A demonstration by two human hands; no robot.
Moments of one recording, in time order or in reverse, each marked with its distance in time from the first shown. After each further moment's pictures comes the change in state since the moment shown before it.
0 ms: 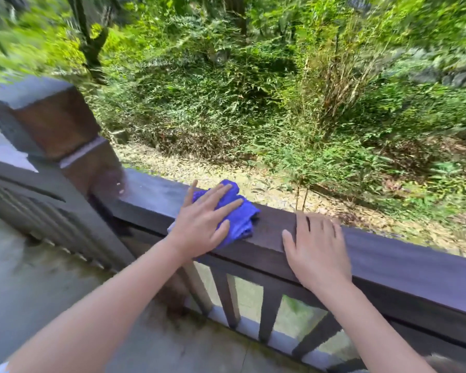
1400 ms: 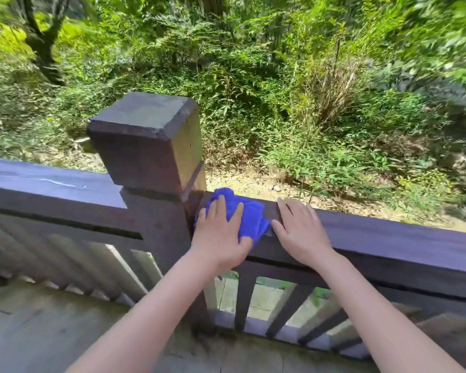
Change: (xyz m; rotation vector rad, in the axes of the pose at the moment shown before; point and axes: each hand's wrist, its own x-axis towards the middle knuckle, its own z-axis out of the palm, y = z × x) left_hand -0.051 -0.224 -0.012 -0.167 -0.258 -0.103; right_hand 0.086 -0.260 0.038 0.104 -0.115 -0.014
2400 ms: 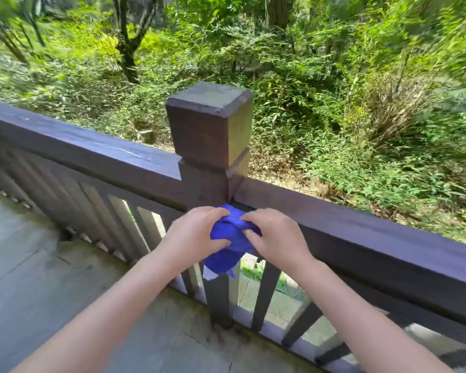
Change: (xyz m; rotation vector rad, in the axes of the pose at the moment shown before) left_hand -0.105 -0.041 -0.033 -0.233 0.224 -0.155; right_hand -0.046 -0.097 -0.008 0.303 0.103 -0.467
